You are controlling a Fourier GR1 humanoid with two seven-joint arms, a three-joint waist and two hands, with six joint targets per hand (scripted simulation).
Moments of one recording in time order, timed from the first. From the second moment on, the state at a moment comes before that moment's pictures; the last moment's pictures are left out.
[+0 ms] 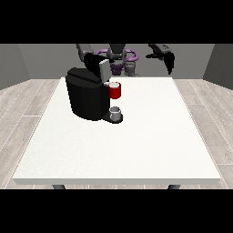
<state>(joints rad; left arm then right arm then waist) -0.25 0.10 0.19 -1.36 0.03 -0.21 -0.07 -0.68 -0.13 -0.06 -1.02 0.04 0.05 -0.08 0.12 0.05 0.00</state>
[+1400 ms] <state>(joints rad) -0.20 0.09 0.16 -1.31 0.03 -0.17 -0.17 -0.57 -0.01 0.12 -1.11 0.00 0.05 -0.17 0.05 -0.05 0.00</state>
